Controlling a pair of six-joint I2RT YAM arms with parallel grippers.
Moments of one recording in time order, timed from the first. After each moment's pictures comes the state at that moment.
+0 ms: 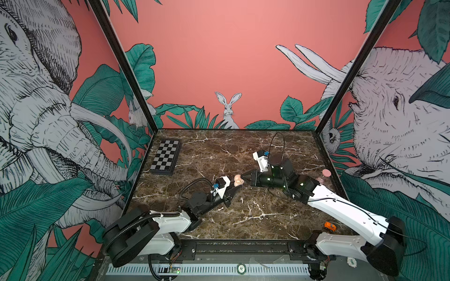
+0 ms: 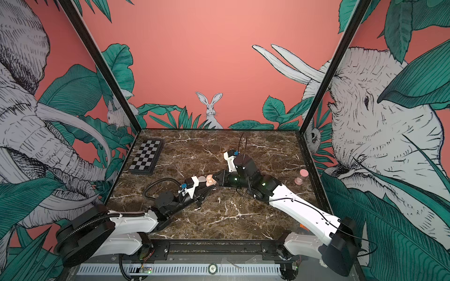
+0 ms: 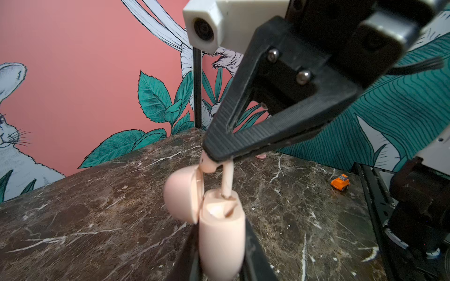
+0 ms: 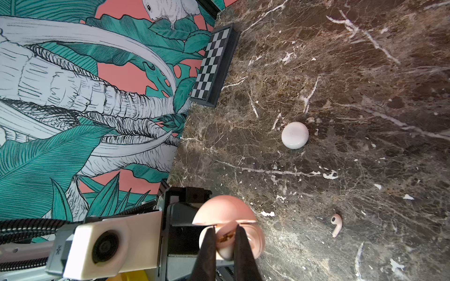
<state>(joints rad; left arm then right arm) -0.89 1.28 0.23 1.16 0.17 -0.05 0.81 1.19 1.00 -0.32 -0.29 0.79</state>
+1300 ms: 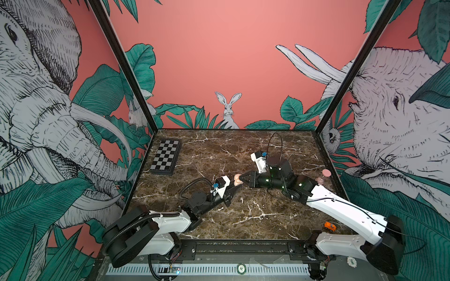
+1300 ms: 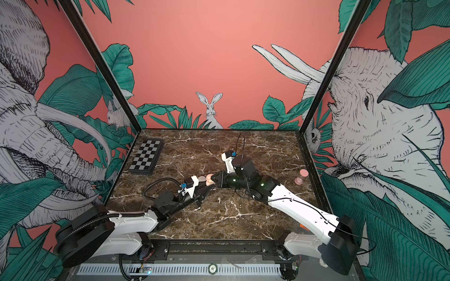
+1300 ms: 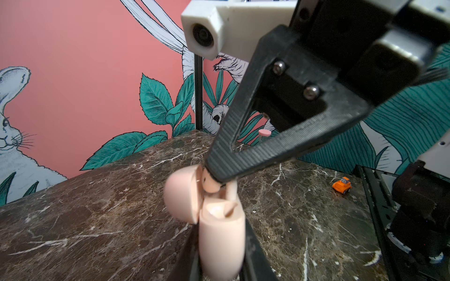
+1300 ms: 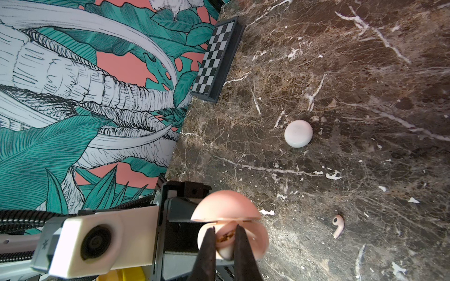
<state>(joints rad) -0.89 1.27 0.24 1.16 0.17 -0.05 0.83 1.20 1.00 -0.31 -0.29 0.76</state>
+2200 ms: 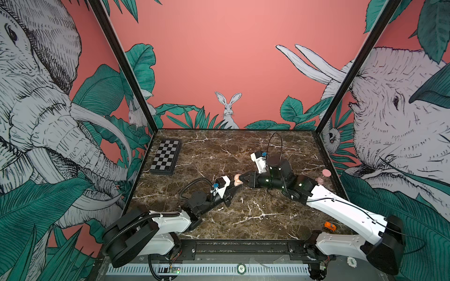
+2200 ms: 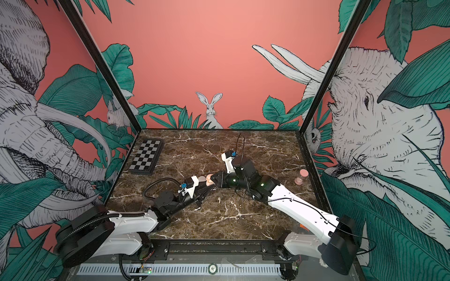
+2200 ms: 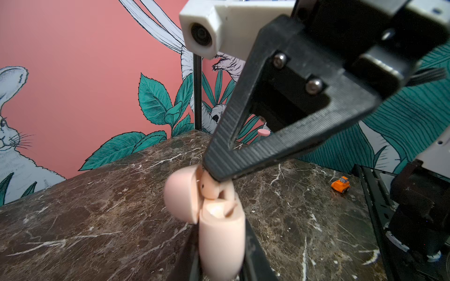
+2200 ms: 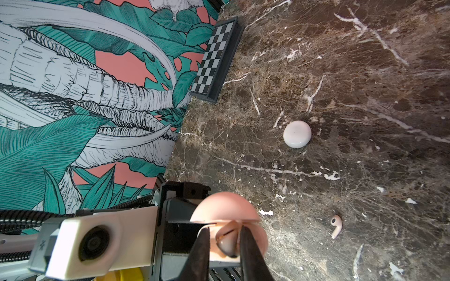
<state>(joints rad) -0.89 1.27 0.24 1.16 0.17 -0.05 0.83 1.20 1.00 -0.32 -0.29 0.75</state>
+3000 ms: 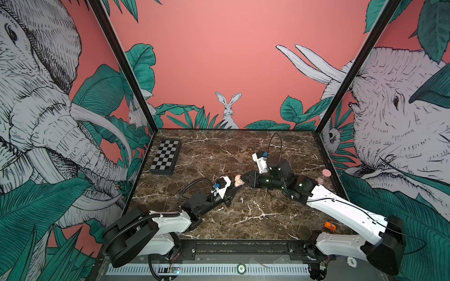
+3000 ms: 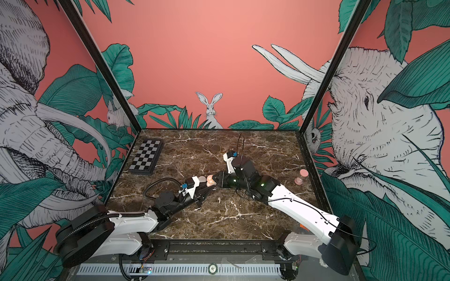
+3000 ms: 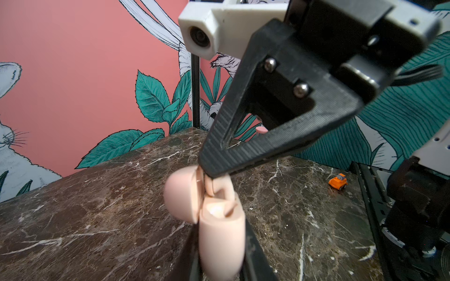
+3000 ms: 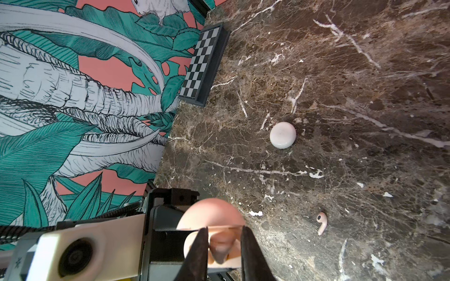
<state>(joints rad) -0.89 1.27 0.24 1.14 0.17 -0.05 0.83 1.20 1.00 -0.35 -0.23 0.75</state>
